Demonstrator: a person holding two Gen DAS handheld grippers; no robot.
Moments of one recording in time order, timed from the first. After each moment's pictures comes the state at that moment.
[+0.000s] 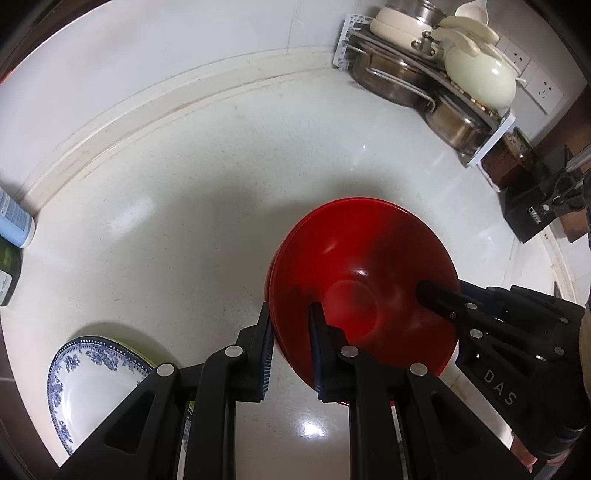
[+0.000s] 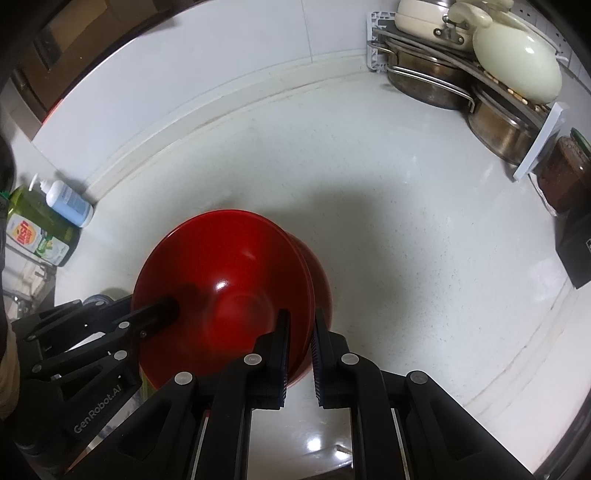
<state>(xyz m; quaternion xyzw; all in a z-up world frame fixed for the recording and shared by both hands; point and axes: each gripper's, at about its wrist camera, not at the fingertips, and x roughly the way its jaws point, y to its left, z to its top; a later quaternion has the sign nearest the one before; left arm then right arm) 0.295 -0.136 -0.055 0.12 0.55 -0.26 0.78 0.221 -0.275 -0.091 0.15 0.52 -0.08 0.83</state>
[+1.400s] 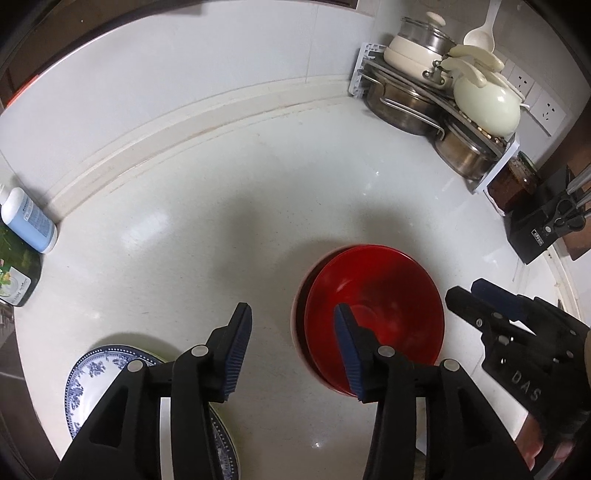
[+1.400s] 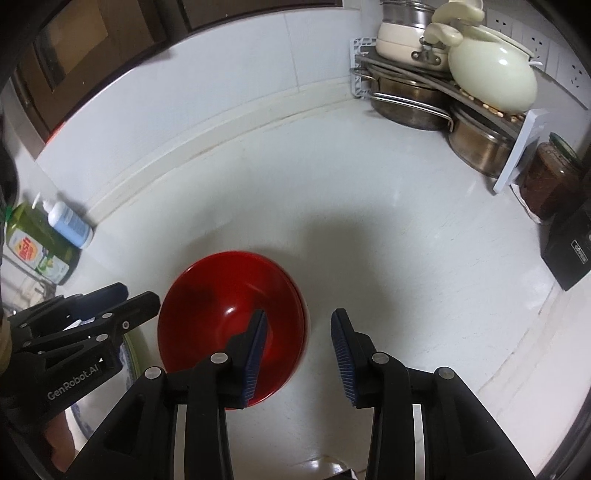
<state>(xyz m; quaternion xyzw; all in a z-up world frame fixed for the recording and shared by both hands) 0.297 -0.117 -0.031 0.10 0.52 -0.24 0.81 0.206 -0.287 -0.068 0.15 0.47 -0.11 0.86</state>
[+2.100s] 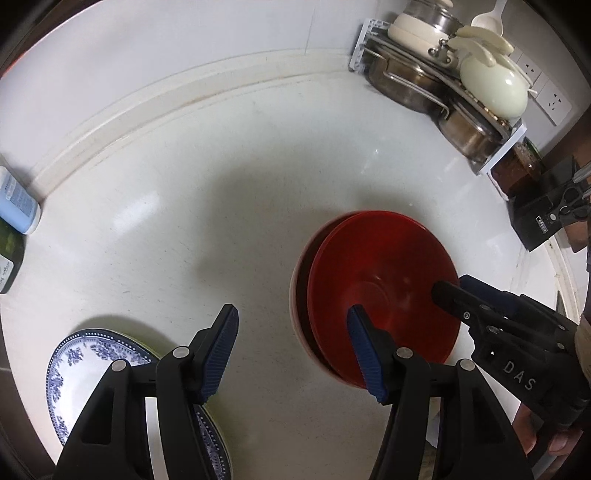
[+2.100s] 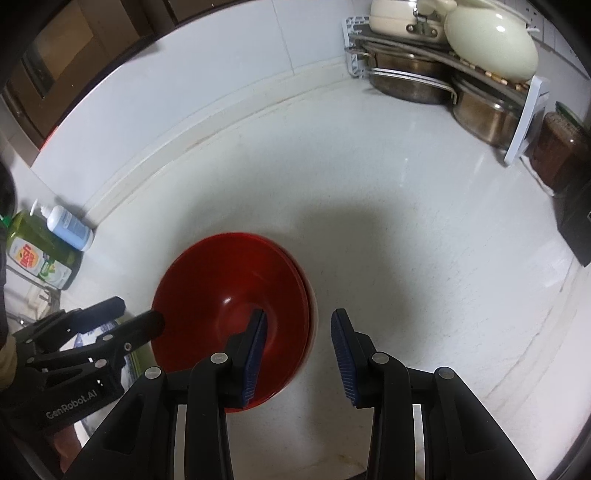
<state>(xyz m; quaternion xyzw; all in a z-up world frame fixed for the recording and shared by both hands) 0.300 -0.119 -0.066 0.10 0.55 -0.24 0.79 0.211 -0.290 -0.101 0.19 0.49 -0.10 0.85</state>
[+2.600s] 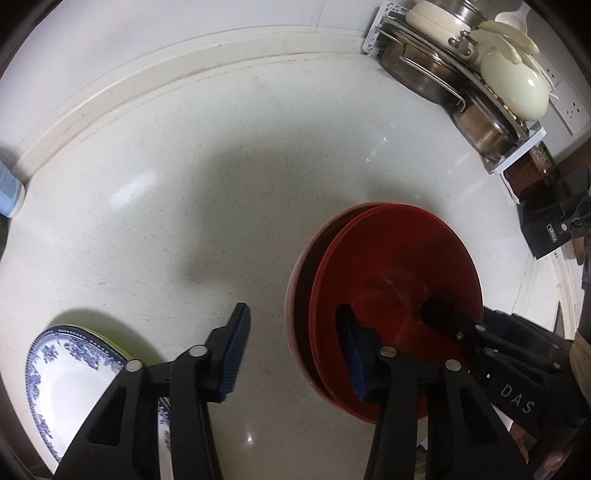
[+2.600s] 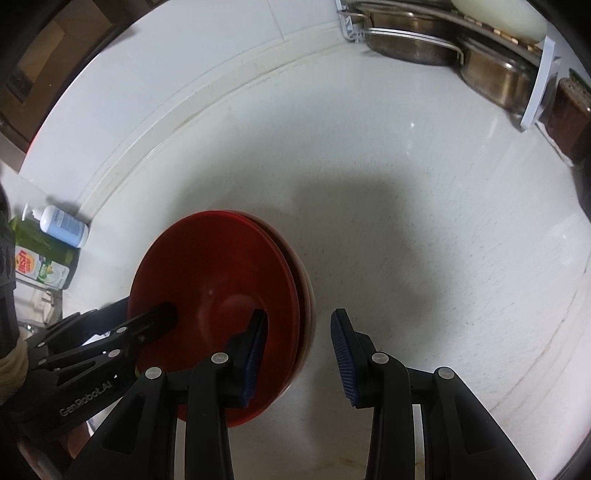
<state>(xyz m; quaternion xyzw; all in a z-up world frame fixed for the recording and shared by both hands) 0.317 -0.128 -0.093 0.08 0.59 -0.23 0.77 0.228 -0.301 -0.126 0.23 0.53 -0.08 0.82</state>
